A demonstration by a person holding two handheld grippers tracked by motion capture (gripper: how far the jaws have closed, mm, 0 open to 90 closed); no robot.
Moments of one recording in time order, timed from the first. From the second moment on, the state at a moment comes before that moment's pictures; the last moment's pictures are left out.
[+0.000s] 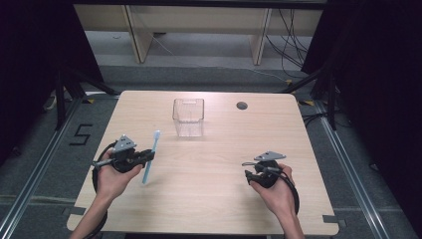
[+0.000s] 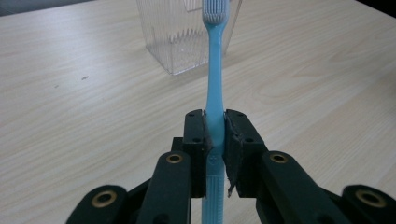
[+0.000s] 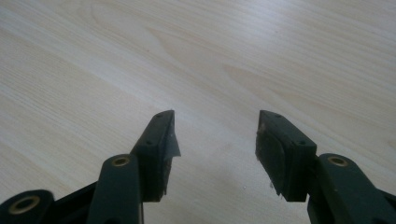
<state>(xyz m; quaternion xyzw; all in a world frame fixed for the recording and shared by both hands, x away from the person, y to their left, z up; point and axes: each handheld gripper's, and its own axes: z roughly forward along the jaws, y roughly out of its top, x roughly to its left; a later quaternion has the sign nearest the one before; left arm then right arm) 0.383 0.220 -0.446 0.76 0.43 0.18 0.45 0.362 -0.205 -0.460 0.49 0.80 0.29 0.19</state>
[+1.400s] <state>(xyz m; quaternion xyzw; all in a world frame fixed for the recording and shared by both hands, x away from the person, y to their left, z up) 0.394 0.232 -0.430 0.66 0.41 0.25 0.57 0.361 -0.209 -0.457 0.48 0.79 0.31 0.22</state>
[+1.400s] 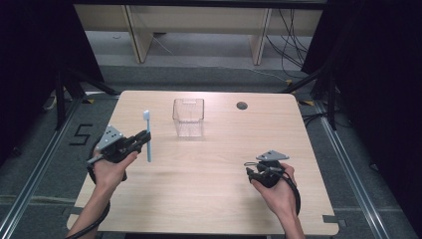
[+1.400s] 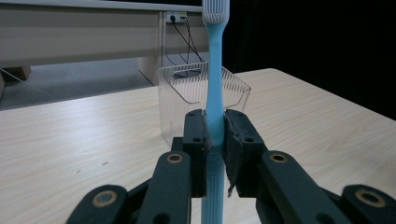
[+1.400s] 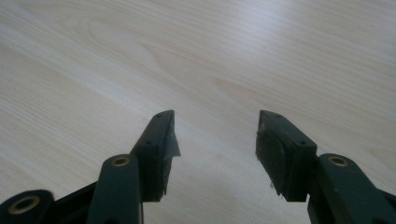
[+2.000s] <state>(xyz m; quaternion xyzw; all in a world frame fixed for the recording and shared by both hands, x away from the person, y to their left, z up) 0.404 0.230 -0.423 0.64 0.39 0.26 0.61 0.360 -0.210 -0.455 0.49 0.79 0.31 0.22</state>
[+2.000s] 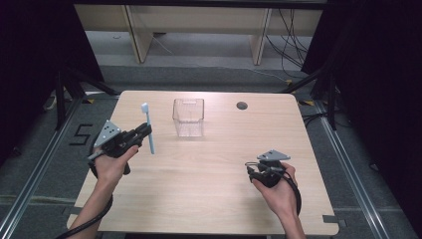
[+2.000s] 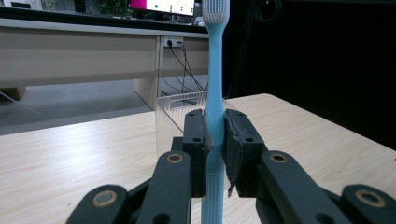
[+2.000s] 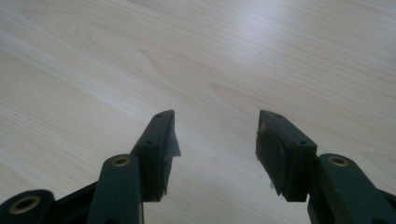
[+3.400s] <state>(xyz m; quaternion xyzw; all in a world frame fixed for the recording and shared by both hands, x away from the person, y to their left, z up) 0.432 0.216 -0.405 0.62 0.34 0.27 0.65 0.364 -0.215 -0.459 0.46 0.79 0.32 0.24</state>
